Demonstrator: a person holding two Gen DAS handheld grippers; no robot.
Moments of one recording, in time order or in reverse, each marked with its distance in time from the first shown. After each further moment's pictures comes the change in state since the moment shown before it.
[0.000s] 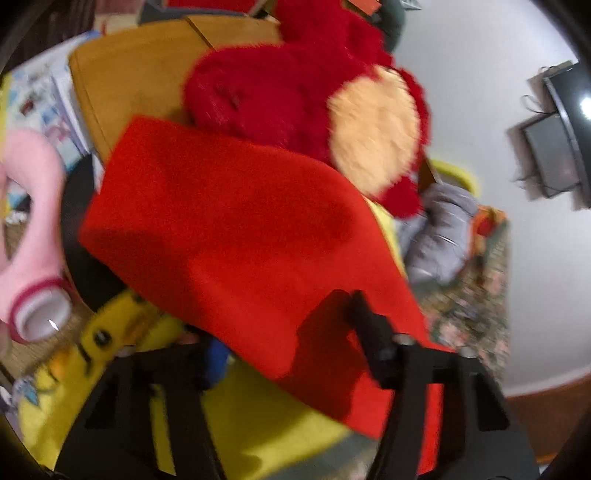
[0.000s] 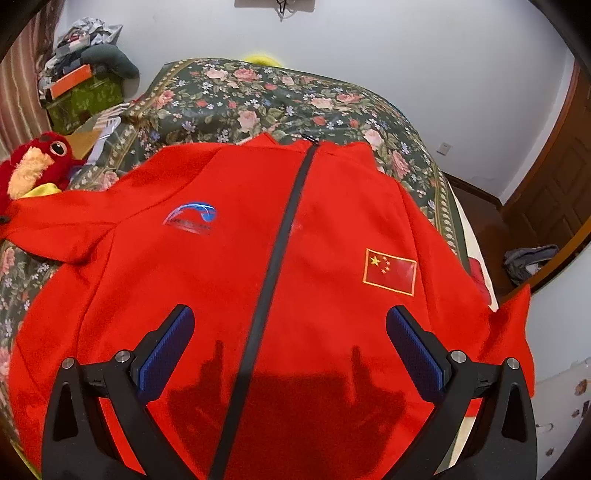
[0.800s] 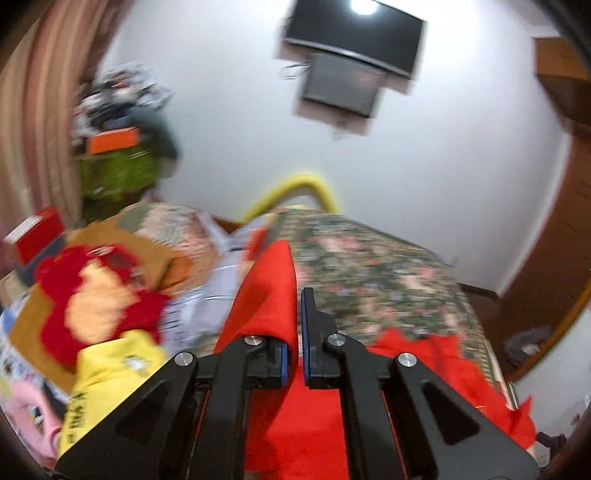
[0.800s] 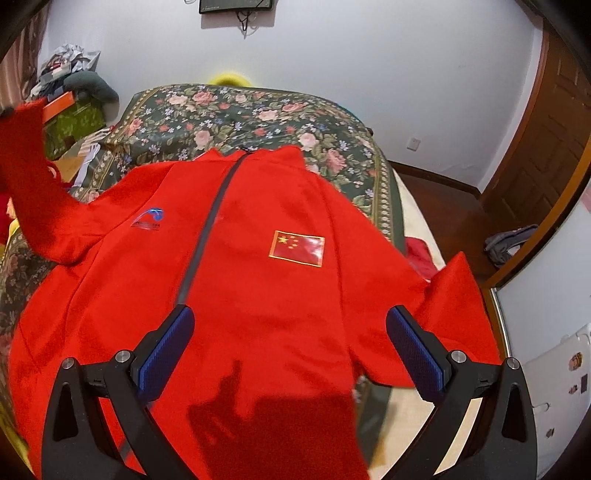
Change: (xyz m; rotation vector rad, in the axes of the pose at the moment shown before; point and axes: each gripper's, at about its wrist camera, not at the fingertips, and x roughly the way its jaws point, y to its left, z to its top) left arm -0.168 -0.334 -0.147 0.808 -0.298 -0.257; right arm -0.048 -0.080 -0.031 0.074 -0.057 -0.031
